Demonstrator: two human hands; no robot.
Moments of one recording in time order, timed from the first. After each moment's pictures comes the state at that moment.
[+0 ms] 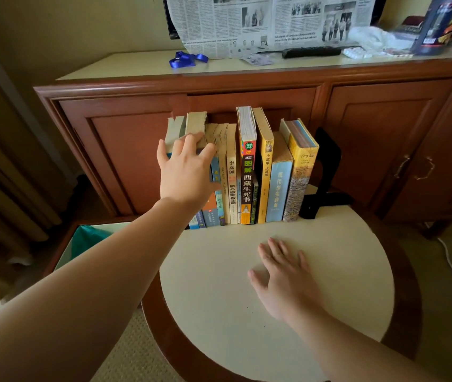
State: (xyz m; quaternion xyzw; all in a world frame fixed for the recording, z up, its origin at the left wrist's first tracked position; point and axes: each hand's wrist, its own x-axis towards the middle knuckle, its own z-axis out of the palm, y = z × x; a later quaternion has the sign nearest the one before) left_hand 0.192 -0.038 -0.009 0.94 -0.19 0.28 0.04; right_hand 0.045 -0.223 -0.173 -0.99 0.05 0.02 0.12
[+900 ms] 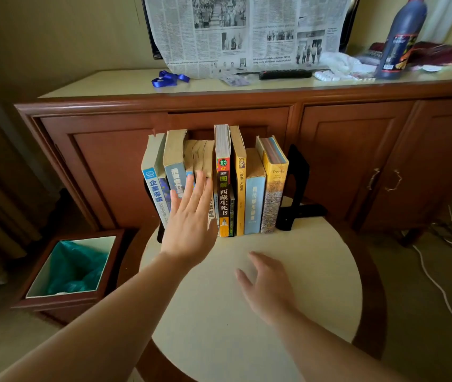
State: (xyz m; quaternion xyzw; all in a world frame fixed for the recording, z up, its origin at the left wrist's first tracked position) left_hand 0.148 -0.068 -0.067 0.93 -0.25 0.22 0.14; right_hand 0.049 -0.236 -0.163 -0.95 0.11 -0.06 0.28
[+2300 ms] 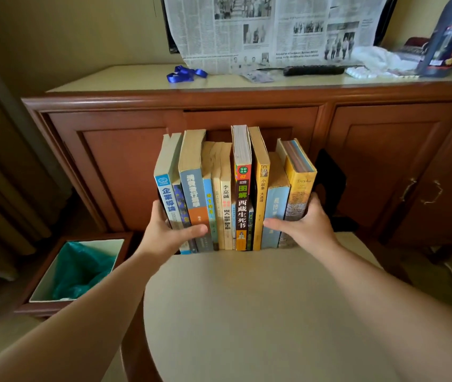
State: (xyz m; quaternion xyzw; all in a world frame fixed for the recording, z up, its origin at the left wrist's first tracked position) left_hand 0.210 0.003 -0.097 0.73 -0.09 -0.02 0.68; right_hand 0.164 -0.306 -0.089 -0.82 0.14 -0.14 0.53
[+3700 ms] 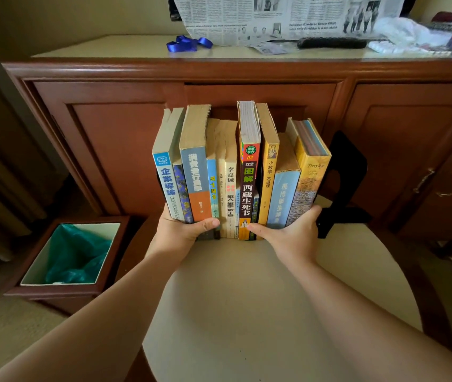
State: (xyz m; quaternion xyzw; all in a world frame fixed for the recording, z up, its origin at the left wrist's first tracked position) left_hand 0.216 -0.027 -0.143 0.70 -0.05 0.01 0.71; right_hand 0.172 -0.254 -0.149 -0.80 0.21 -0.26 0.50
